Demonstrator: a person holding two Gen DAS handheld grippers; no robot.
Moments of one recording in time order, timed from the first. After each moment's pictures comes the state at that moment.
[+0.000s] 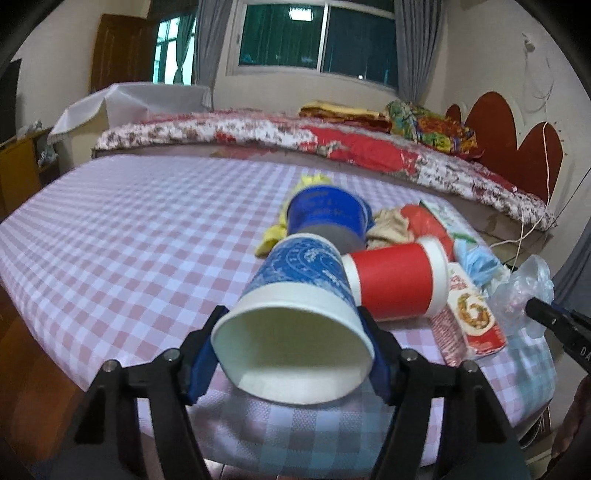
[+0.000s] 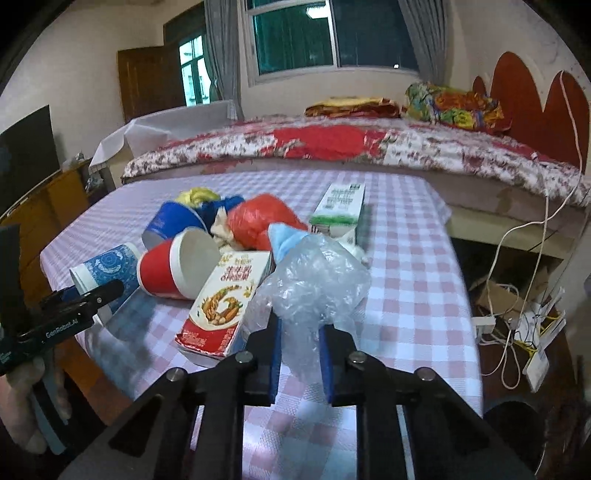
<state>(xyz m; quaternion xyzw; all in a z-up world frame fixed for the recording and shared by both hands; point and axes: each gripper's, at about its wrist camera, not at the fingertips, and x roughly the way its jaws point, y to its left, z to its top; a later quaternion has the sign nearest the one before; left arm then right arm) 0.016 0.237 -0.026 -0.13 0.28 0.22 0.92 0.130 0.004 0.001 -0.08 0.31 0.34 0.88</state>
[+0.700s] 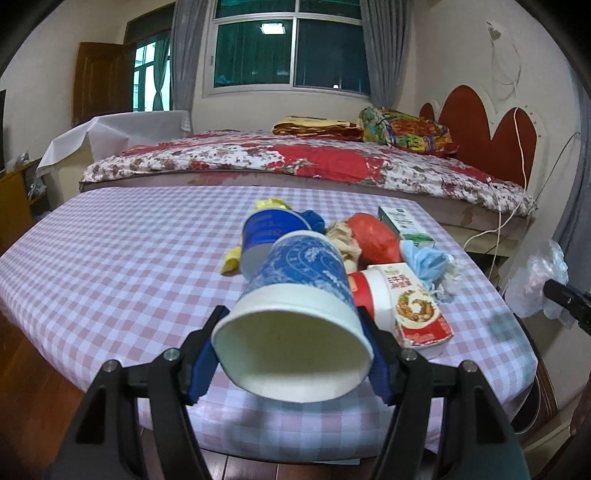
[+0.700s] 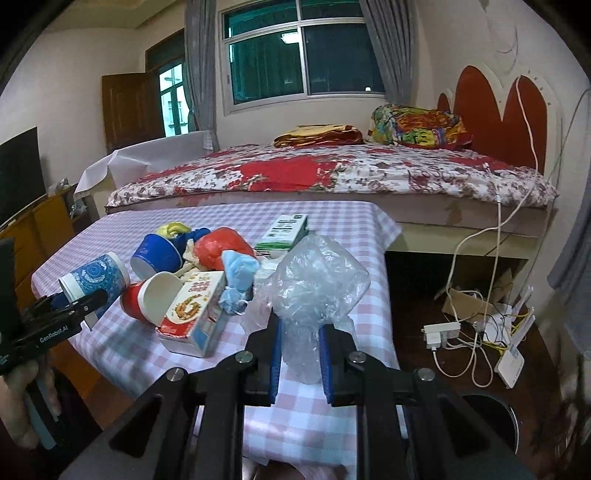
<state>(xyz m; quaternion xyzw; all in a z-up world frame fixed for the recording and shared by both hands) 0.015 0.196 -0.009 -0.09 0.26 0.19 0.94 0.114 -0.074 0.027 -0.05 0.28 0.30 0.91</state>
